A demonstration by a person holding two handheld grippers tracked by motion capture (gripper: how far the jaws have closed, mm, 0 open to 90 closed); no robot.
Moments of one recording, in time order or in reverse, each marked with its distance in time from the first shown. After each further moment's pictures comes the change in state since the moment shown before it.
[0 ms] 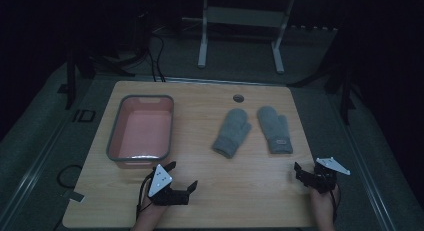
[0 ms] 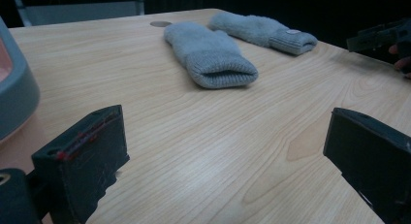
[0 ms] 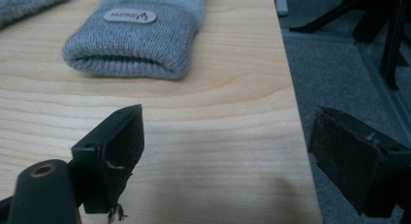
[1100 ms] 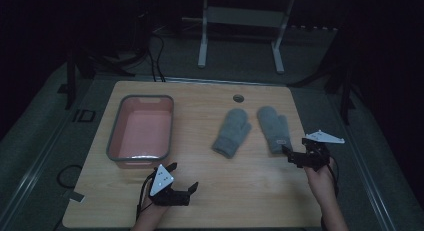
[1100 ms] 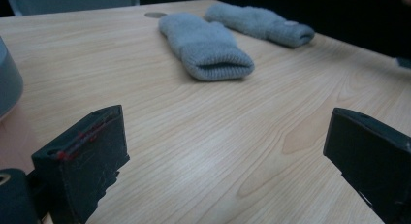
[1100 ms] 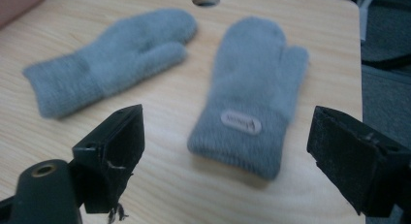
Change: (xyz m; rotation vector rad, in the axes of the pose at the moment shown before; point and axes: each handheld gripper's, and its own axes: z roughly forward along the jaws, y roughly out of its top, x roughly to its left) left arm -0.001 -0.001 0.002 0.035 -0.008 -0.001; right arm 0.038 0.094 -0.014 0.031 0.251 -0.167
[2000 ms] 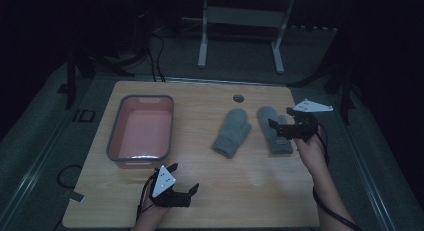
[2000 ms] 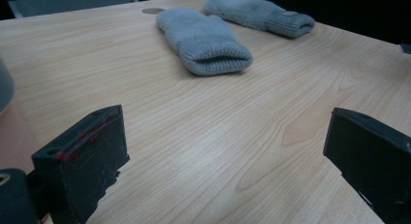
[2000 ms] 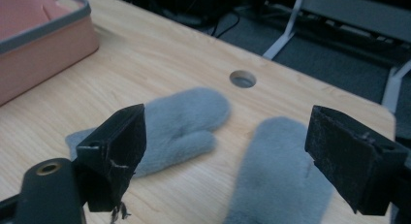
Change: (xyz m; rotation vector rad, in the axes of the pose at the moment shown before) left arm -0.003 0.001 0.000 0.026 0.008 0.032; right arm 0.017 0.086 0.022 -0.097 0.128 -0.173
